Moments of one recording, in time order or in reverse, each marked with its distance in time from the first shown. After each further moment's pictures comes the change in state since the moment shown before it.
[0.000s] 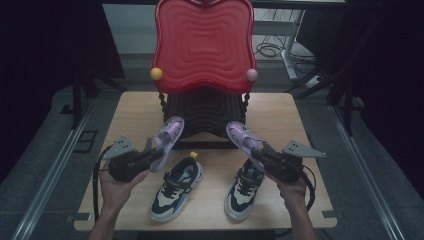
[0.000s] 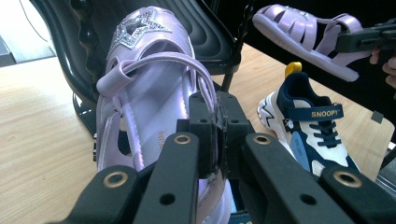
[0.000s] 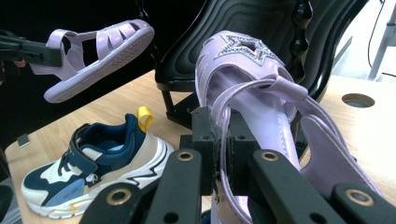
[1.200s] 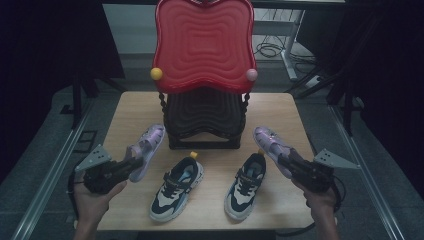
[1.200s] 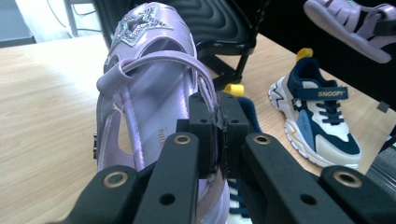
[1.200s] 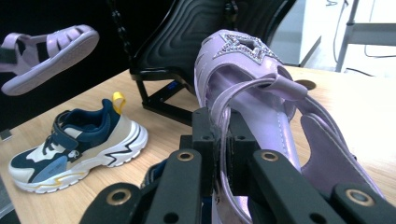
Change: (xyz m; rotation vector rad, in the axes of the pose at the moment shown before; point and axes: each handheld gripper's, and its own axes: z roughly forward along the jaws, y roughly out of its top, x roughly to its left) left arm 0.010 -0.018 -0.048 0.030 0.045 -0.037; right arm -0.028 -0.013 -0.063 -0.008 -0.073 0.013
